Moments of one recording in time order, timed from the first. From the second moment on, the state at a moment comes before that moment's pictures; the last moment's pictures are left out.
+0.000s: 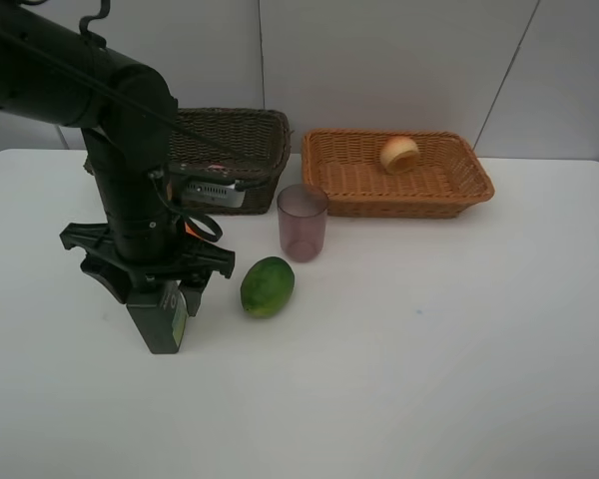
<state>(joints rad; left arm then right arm) -0.61 1.83 -1.07 0.11 0.90 -0.56 -0.07 0.00 -0.52 -0.05 1.06 0.08</state>
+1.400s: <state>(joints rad) -0.61 1.71 -1.11 0.11 0.95 -0.43 -0.07 0.00 -0.52 -0.05 1.06 0.08</state>
